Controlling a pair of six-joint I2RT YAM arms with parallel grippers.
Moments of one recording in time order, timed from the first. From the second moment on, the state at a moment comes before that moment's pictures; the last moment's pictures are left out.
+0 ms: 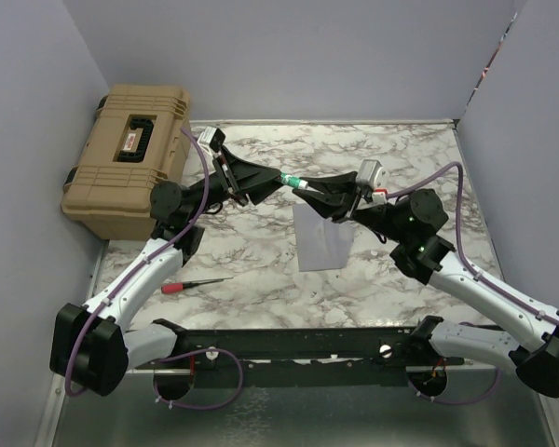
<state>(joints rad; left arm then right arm) -0.40 1.15 0.81 0.87 0.74 -1.76 0.78 1.05 0.89 0.53 -0.40 -0.13</state>
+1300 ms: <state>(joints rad) -0.37 1.15 0.80 0.80 0.72 -1.72 0.78 1.18 0.93 0.68 -0.46 -0.19</state>
